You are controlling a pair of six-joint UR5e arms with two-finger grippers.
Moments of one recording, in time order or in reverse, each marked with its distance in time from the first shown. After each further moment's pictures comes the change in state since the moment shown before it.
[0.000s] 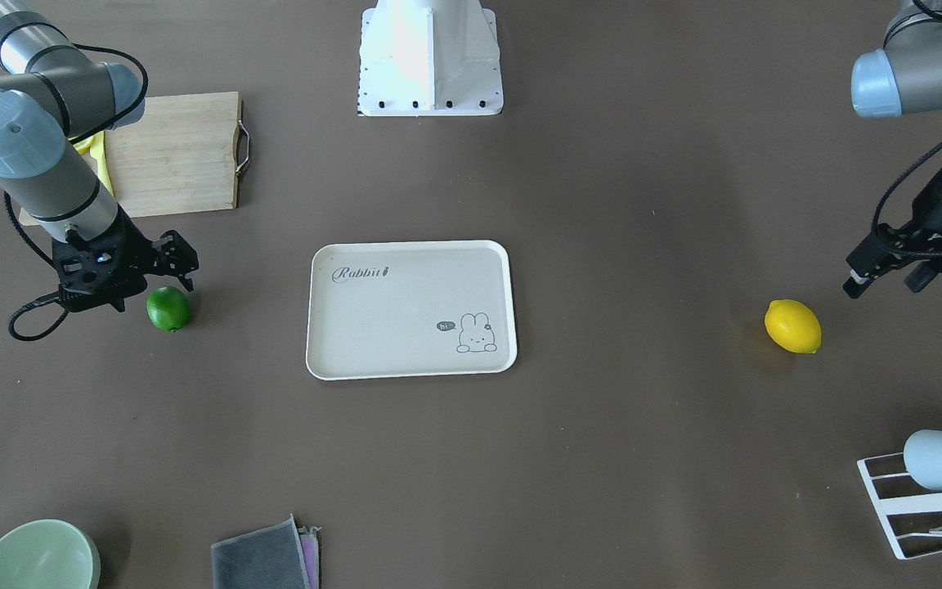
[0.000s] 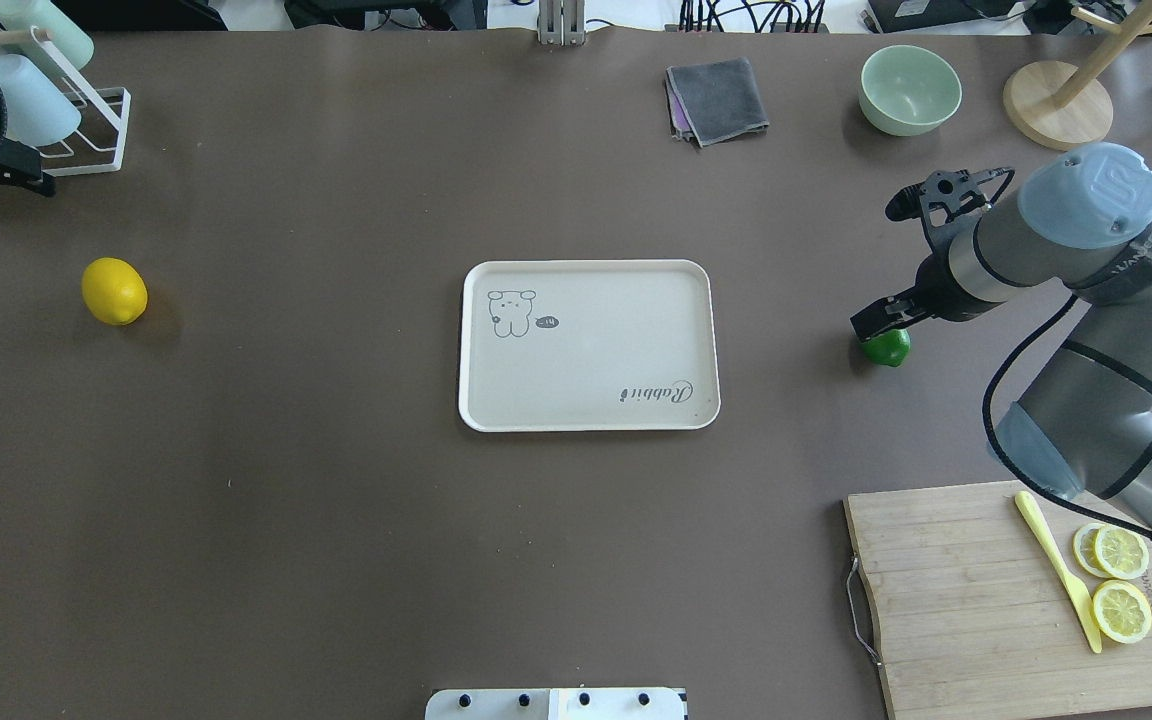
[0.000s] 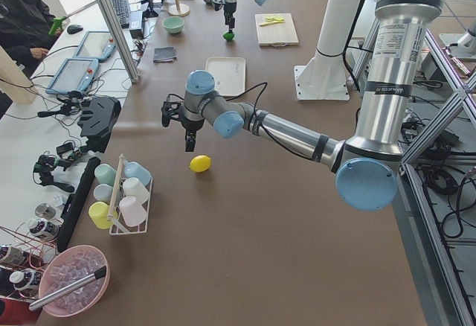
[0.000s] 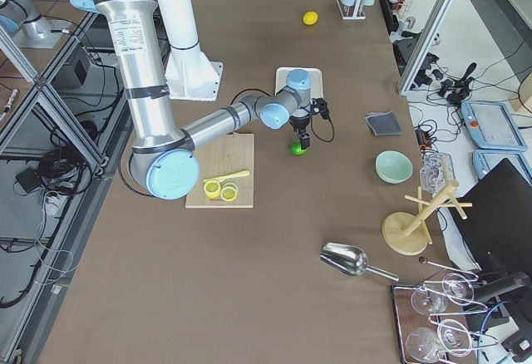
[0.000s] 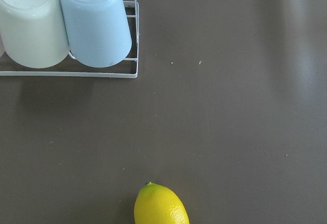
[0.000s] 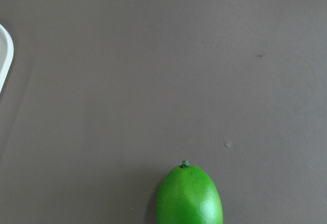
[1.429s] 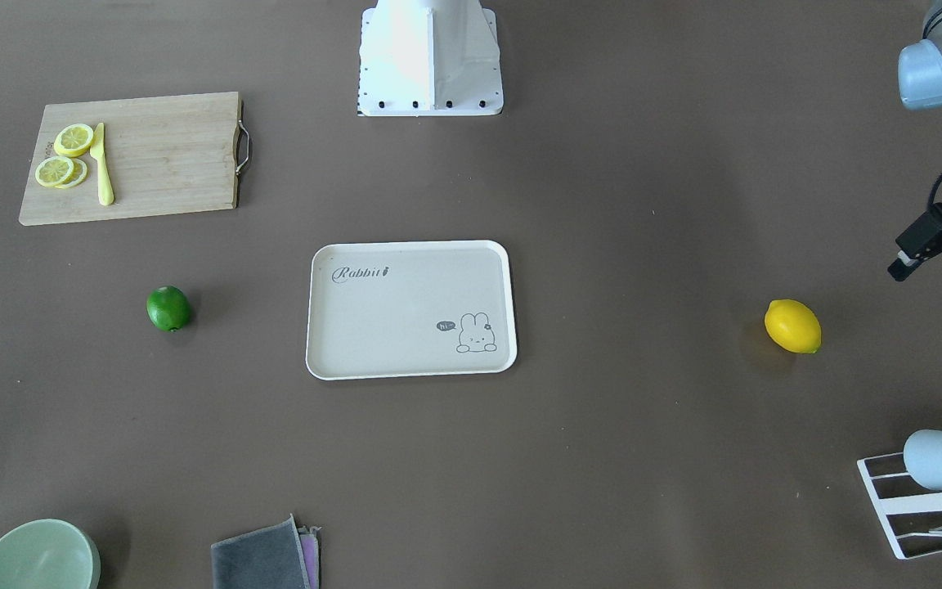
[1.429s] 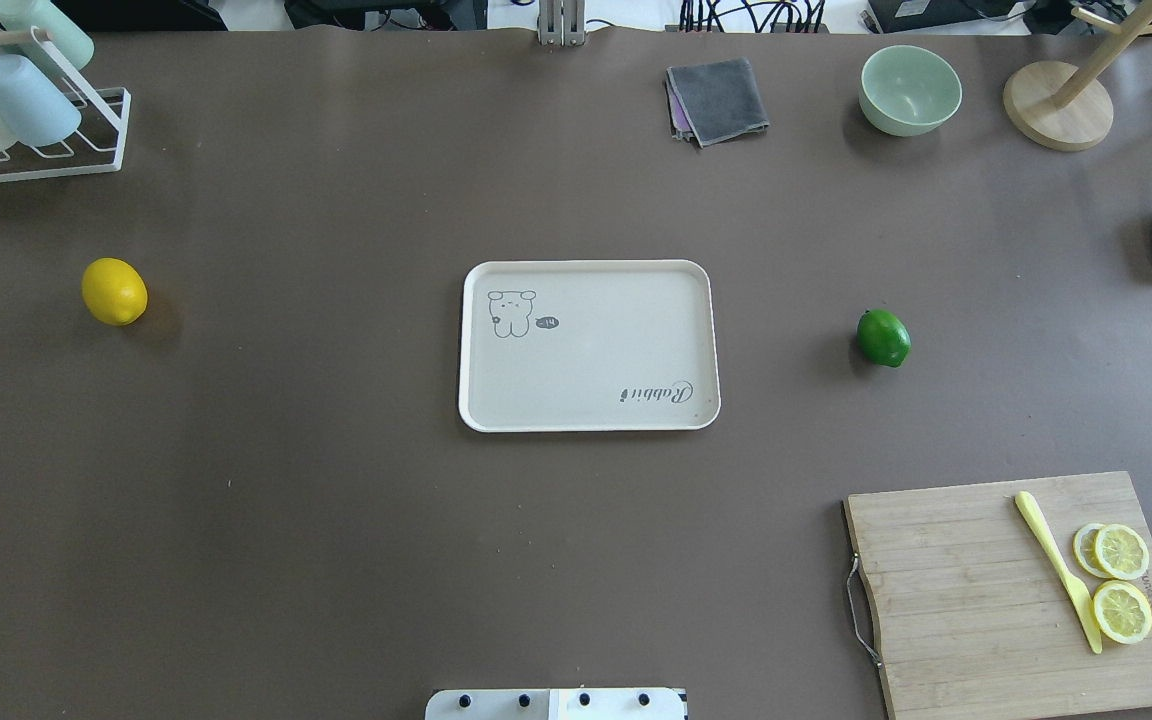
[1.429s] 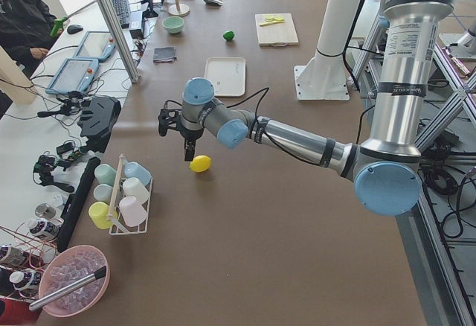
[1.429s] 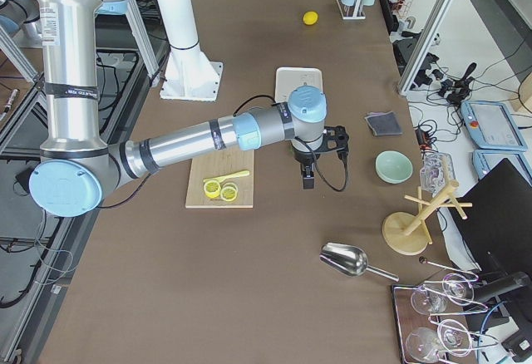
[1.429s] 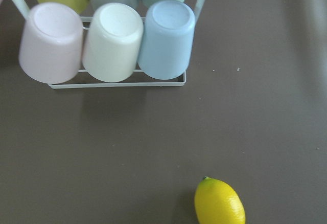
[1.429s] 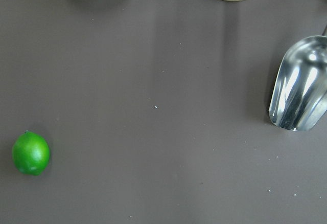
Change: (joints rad) left arm -0.062 0.035 -0.004 0.001 -0.066 0.055; right arm 0.582 -0.222 0.184 -0.281 0.355 -0.316
